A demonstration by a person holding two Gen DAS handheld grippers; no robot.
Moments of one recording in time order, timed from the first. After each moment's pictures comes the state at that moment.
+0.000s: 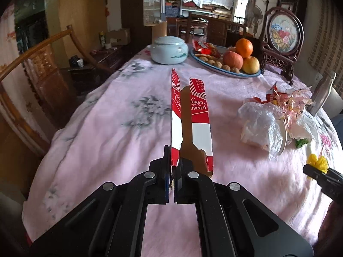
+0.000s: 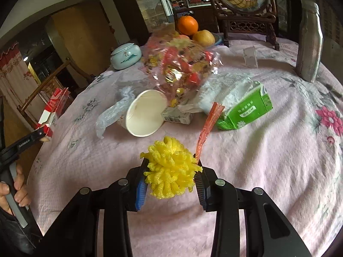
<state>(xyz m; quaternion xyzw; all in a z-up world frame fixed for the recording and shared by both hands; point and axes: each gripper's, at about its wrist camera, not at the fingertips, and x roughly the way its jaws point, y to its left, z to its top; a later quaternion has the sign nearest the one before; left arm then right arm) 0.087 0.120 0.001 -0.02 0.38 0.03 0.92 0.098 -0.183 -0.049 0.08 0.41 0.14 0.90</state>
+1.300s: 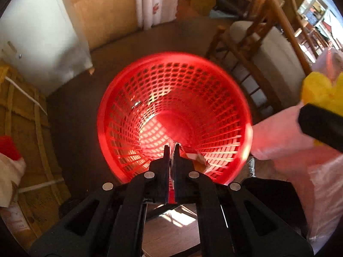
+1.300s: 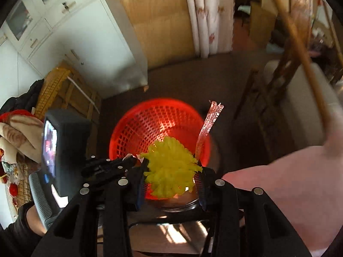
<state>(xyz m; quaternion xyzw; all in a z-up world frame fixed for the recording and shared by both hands) -0.284 0.521 -0.217 -0.29 0.51 0.33 0.74 -0.172 0.468 -0.139 -0.25 0.49 0.55 0.63</state>
